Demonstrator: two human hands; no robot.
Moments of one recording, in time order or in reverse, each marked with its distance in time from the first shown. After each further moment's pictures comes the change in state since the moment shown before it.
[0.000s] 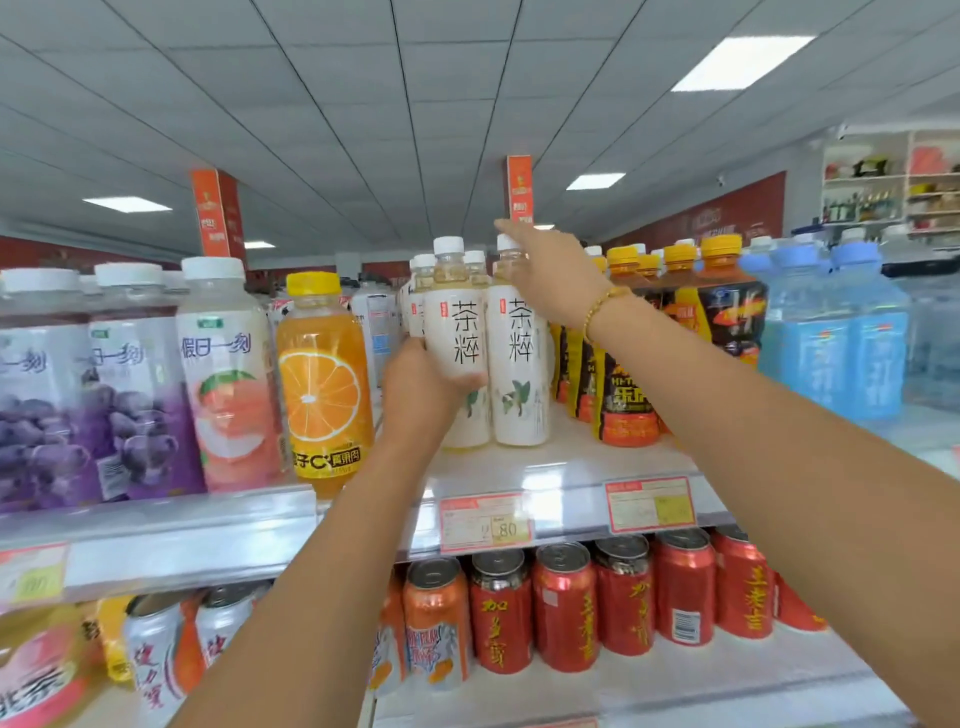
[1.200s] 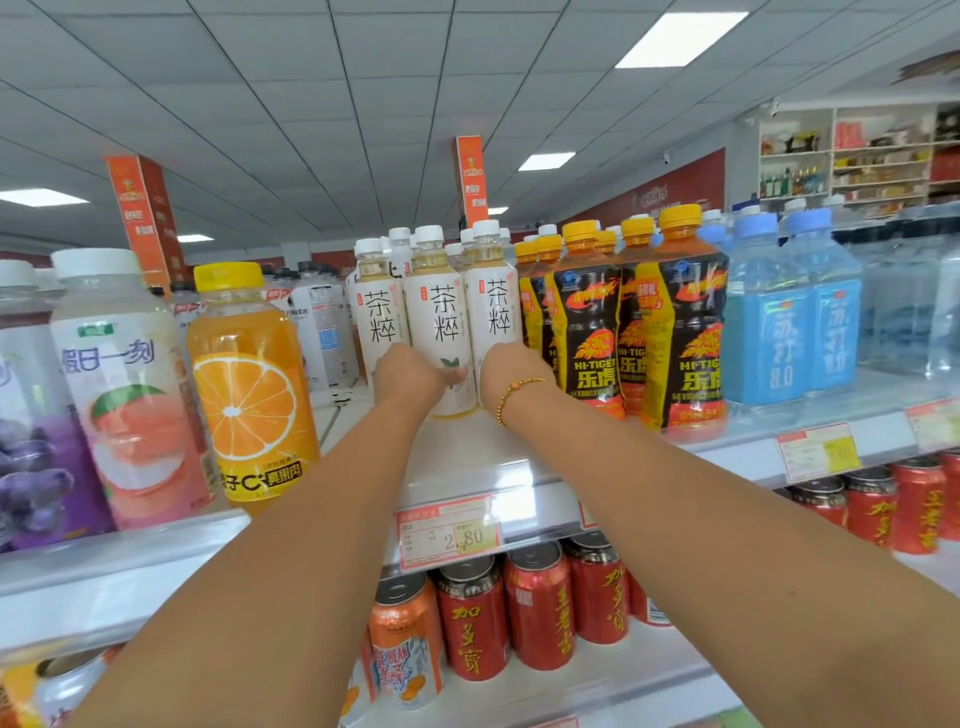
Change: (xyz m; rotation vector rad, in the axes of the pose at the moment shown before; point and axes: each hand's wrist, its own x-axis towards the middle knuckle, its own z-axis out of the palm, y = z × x) left_hand 0.061 -0.018 0.063 0.135 -0.175 -0.125; right_hand -0.044 0.024 0.087 -0.220 -0.268 0.419
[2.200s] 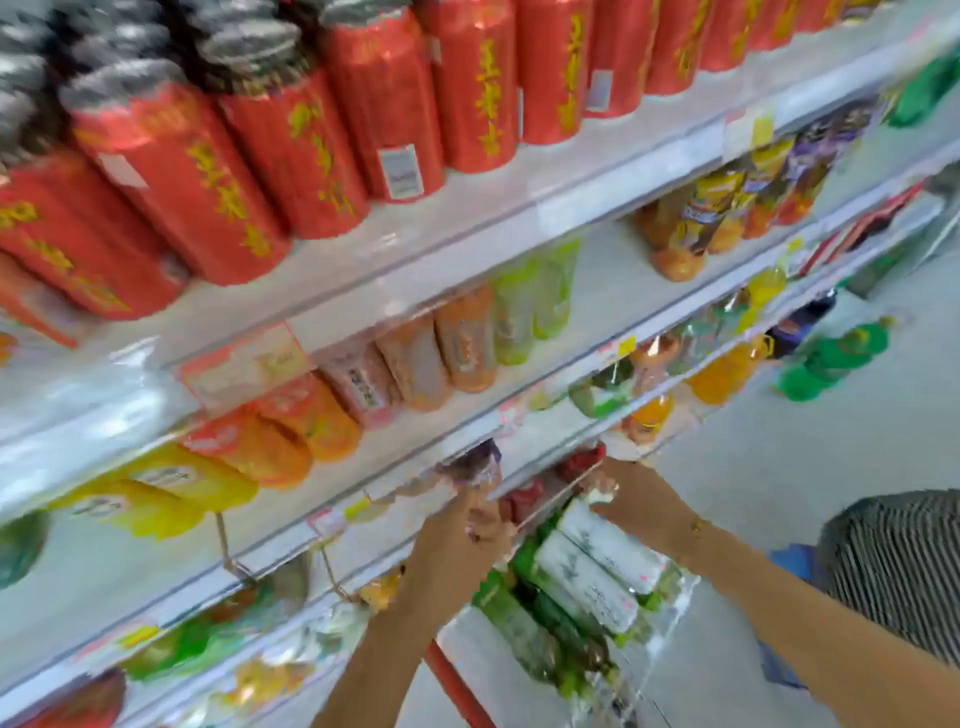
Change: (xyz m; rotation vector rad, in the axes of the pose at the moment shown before) left_hand -0.415 -0.226 0.246 -0.082 -1.005 -0.063; right_hand -0.426 0.335 0.242 0.301 -0.720 0.526
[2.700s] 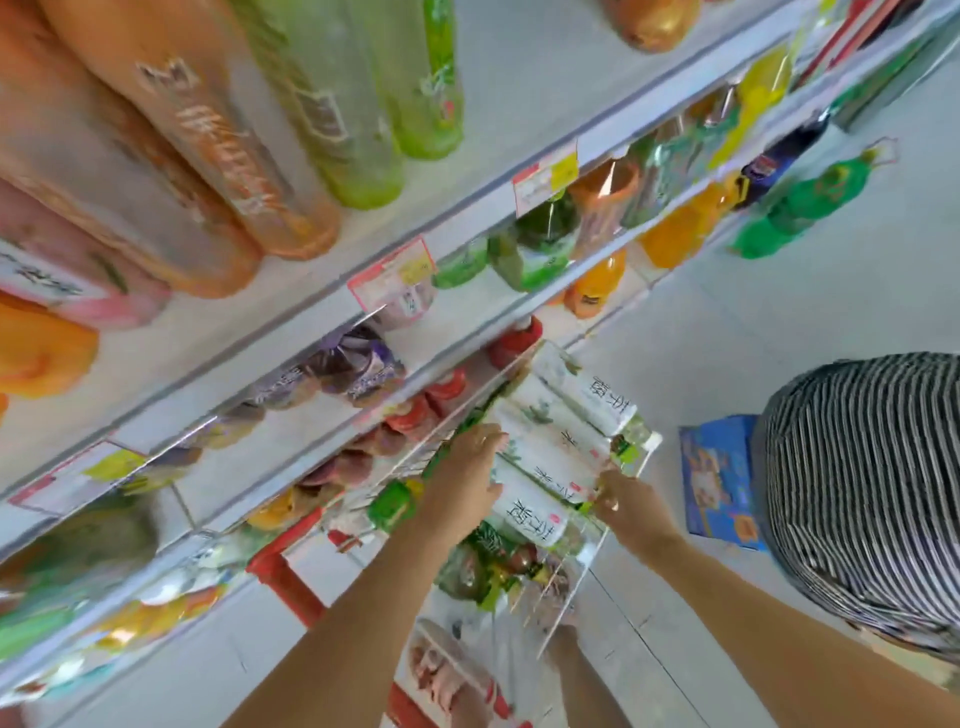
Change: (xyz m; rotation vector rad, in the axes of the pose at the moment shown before) left_hand 0.109 -0.108 0.201 0.443 -0.310 0.190; right_hand 0.010 0.209 0.146 0.052 -0.138 0.419
